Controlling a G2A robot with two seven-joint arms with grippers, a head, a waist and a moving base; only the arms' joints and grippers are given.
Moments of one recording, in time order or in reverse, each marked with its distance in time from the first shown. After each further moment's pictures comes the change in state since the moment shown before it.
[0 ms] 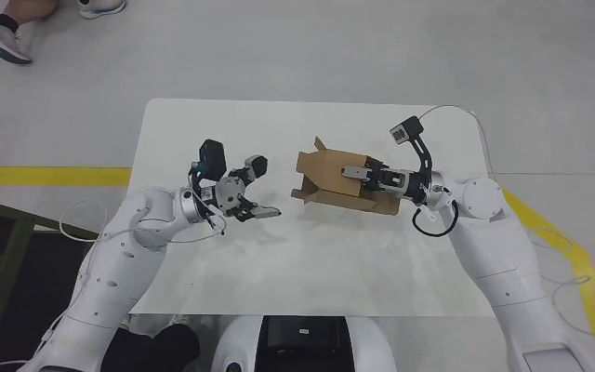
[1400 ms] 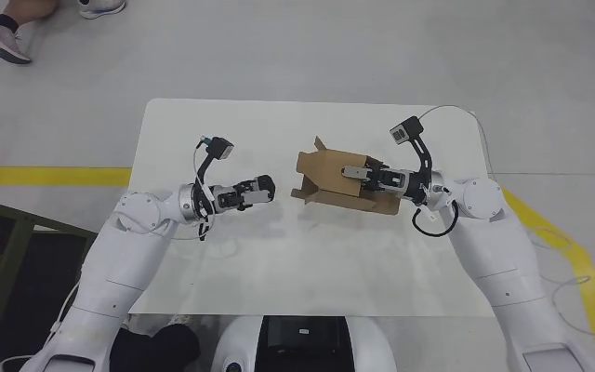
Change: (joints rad) left arm -0.041 -0.044 -0.025 0.092 -1.111 0.404 -0.931; right arm 0.000 0.000 0.000 0.000 0.000 0.000 0.000
